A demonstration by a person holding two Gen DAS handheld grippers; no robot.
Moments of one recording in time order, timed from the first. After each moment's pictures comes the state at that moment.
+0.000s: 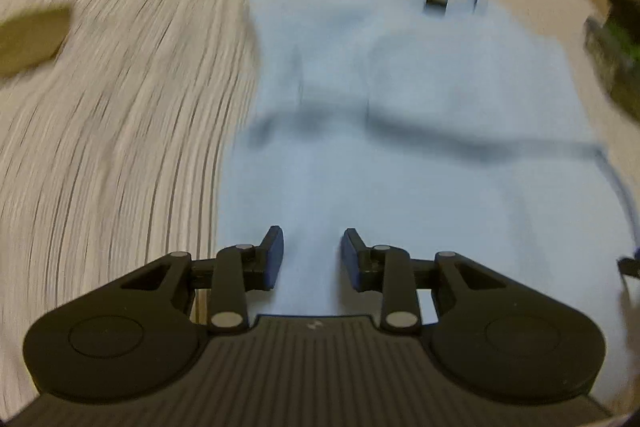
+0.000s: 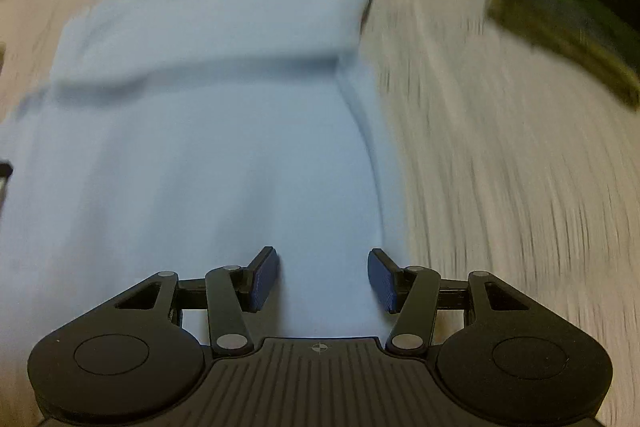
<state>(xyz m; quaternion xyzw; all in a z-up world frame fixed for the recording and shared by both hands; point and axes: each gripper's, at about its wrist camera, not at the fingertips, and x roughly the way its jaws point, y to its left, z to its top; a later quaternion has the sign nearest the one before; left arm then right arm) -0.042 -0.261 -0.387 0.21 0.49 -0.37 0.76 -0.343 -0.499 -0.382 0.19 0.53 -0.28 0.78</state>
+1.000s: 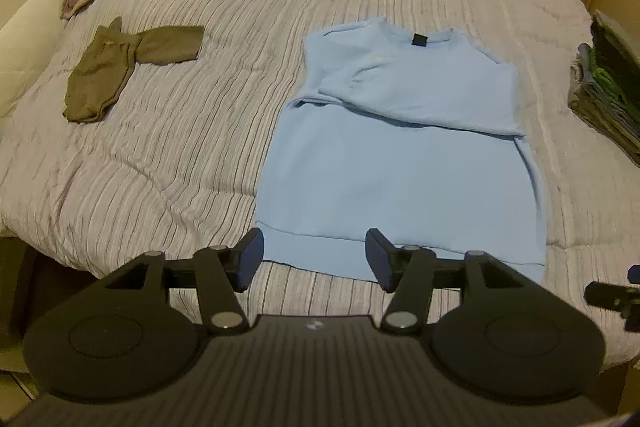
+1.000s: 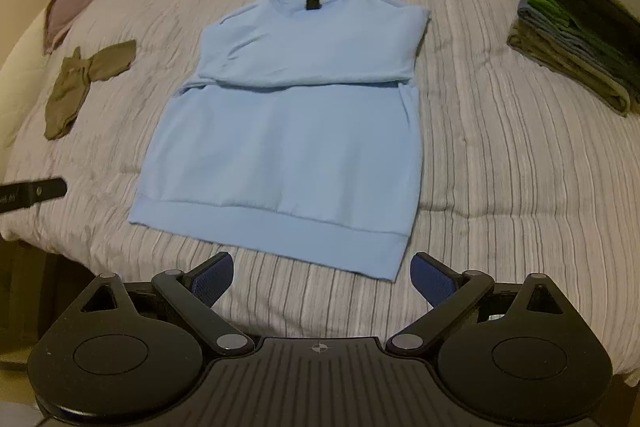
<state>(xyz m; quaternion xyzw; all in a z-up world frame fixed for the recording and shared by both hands) -0.217 -0.205 -0.152 0.20 0.47 -0.28 0.81 -0.416 -0.436 -0.184 0.23 0.52 -0.16 0.81</state>
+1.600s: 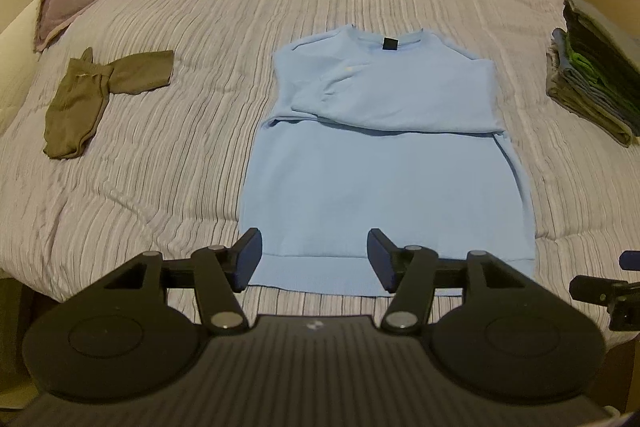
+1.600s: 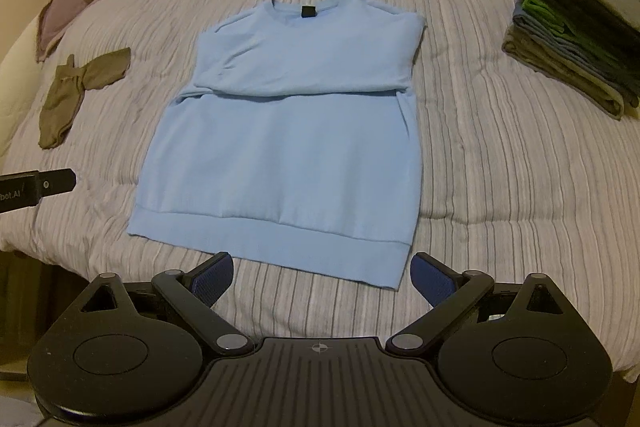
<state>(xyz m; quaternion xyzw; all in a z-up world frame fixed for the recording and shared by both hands) -0.211 -0.229 -0.146 0.23 0.45 -0.32 0.80 -0.403 -0.436 -0.180 0.23 0.52 -0.17 0.81</state>
